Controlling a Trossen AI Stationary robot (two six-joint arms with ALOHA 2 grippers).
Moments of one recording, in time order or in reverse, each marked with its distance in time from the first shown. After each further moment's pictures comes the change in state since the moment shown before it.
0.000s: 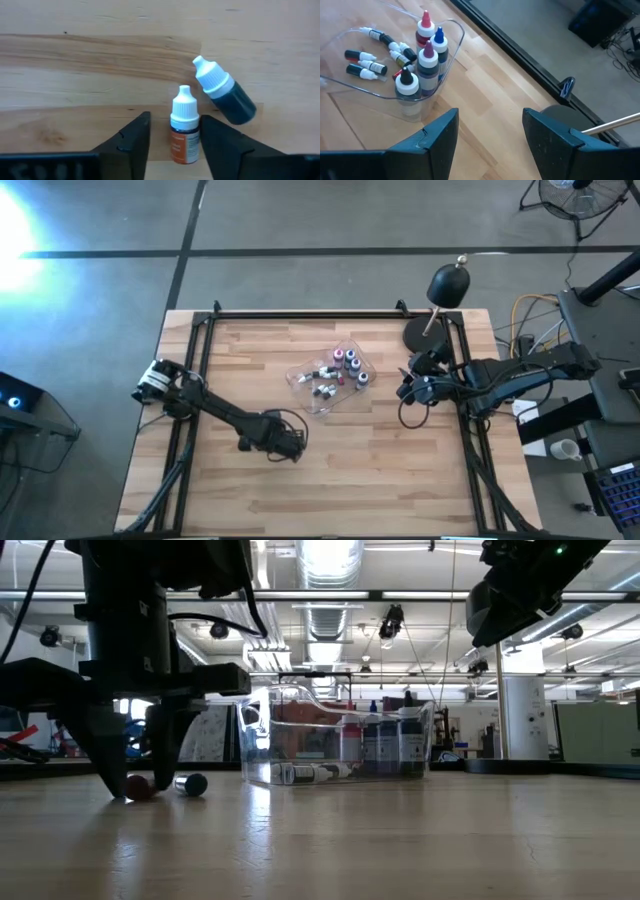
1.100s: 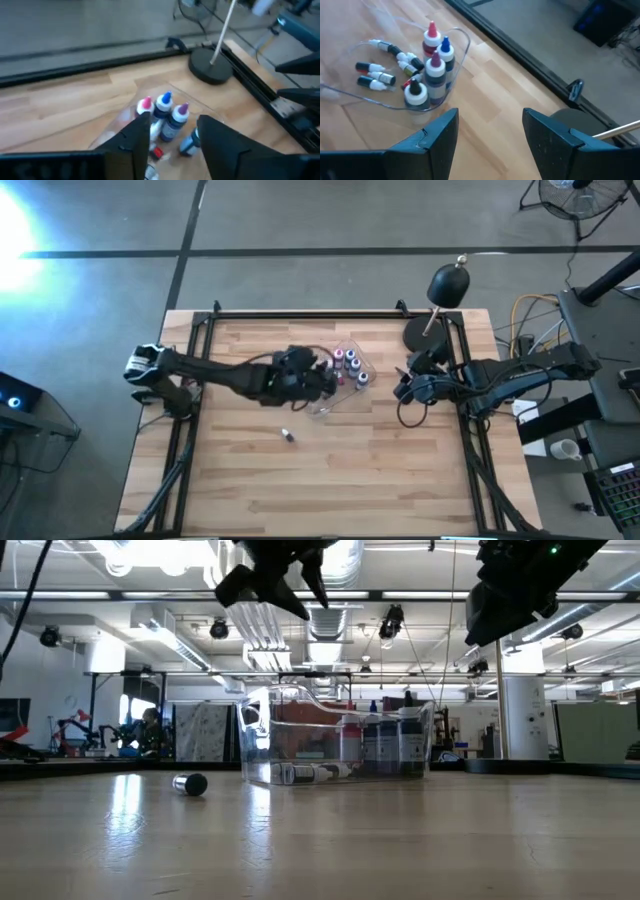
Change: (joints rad) left arm 0.247 -0.171 0.311 0.242 -0.729 0.987; right arm -0.008 0.001 -0.015 0.076 -0.002 0.000
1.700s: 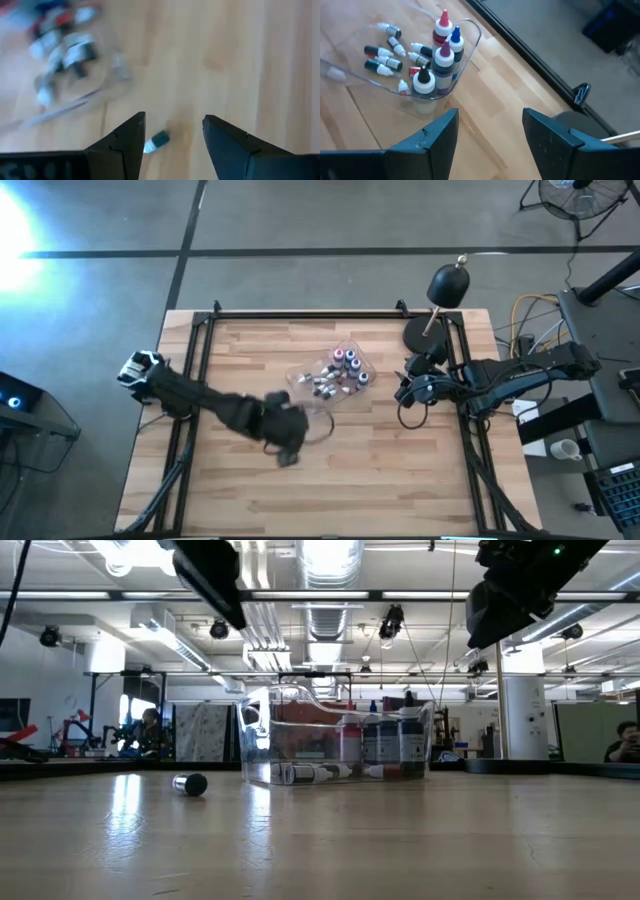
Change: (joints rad) left arm -0.237 -0.006 -0.003 -0.387 0.547 0.458; right arm 0.000 0.000 -0.001 -0.002 -0.053 -0.072
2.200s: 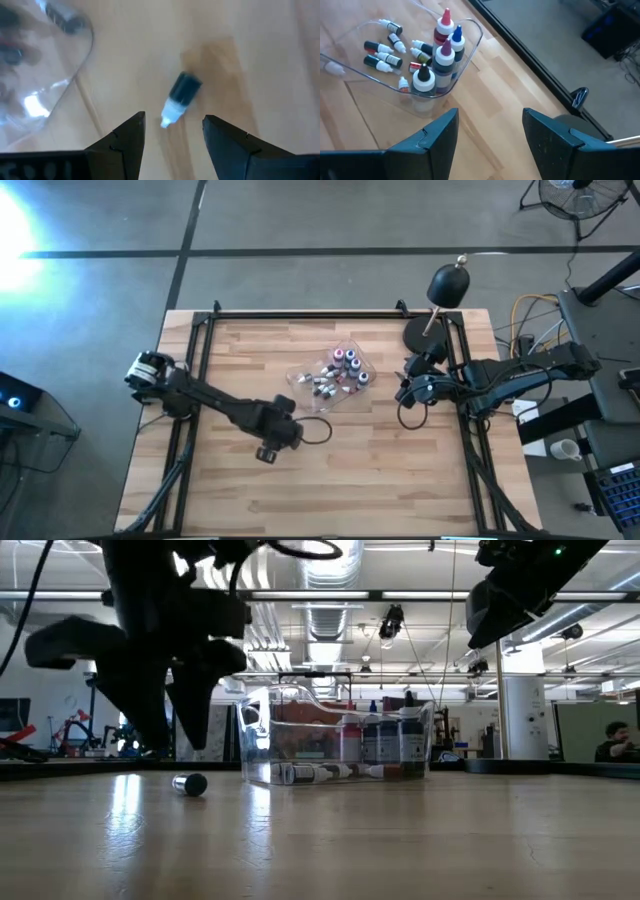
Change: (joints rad) left arm 0.054 0.048 -0.329 0.177 0.134 0.563; right arm 0.000 0.000 -0.001 0.002 -0.002 -0.052
